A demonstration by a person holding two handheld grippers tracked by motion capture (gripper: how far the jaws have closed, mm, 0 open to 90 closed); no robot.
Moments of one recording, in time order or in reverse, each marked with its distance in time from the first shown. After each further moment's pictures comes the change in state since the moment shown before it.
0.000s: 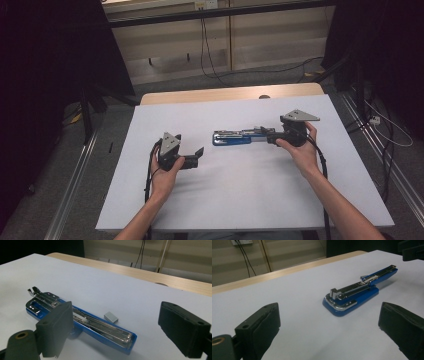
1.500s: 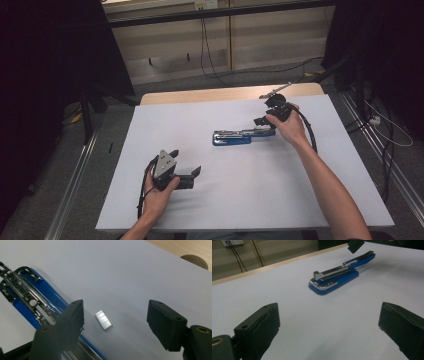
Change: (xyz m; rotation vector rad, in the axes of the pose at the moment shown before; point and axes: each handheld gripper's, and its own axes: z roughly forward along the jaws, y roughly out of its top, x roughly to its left) left arm -0.021 -0.021 -0.032 0.005 -0.039 0.066; right arm -0.030 0.052 0.081 0.486 0.137 -0.056
